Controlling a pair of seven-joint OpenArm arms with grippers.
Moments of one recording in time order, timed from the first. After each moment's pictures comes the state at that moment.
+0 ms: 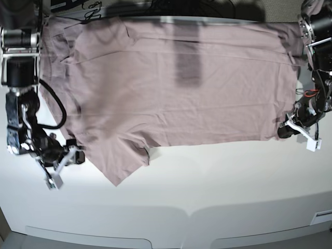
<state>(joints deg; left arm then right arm) -18.3 -21.7 -17.6 37.4 -27.0 -39.9 30.4 24.8 28.9 -3.5 60.5 31.1 30.3 -47.7</state>
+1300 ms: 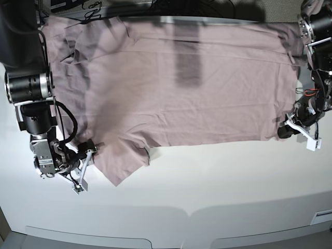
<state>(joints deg) -18.1 -21.6 -17.6 37.3 -26.4 -40.1 28.6 43.6 20.9 -16.7 23.4 4.4 27.8 -32.2</state>
